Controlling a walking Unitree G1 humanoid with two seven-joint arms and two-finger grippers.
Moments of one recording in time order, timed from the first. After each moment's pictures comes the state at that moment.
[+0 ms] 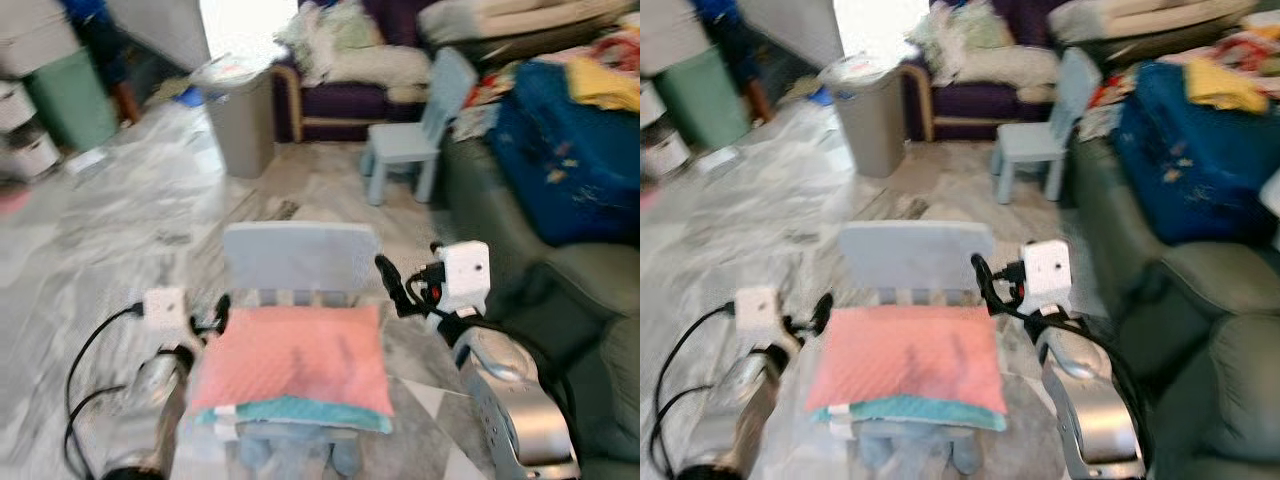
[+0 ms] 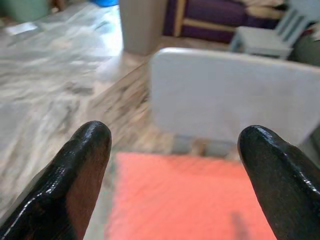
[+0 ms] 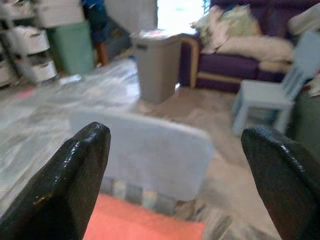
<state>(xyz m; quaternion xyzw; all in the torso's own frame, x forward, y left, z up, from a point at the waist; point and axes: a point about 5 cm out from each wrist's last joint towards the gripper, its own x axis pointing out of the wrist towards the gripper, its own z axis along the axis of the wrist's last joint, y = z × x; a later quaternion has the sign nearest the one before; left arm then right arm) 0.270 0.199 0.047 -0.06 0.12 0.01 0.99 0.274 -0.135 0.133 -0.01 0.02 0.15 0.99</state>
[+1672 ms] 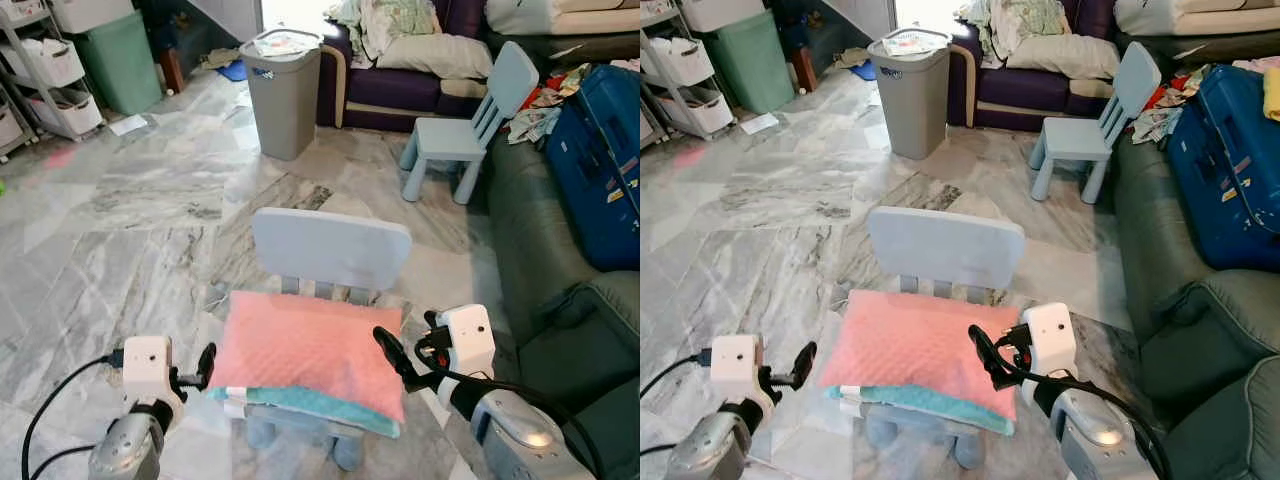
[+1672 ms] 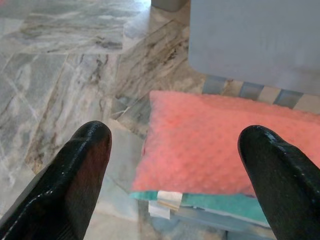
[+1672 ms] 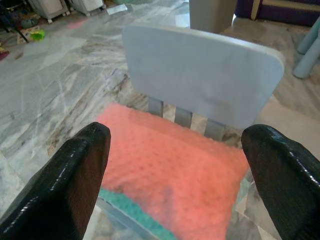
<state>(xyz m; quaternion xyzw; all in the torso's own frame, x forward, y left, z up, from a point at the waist) 0.209 0.205 0.039 -0.03 0.19 0.00 0.98 0.218 -0.145 0.099 0.01 0.15 0.19 0.97</state>
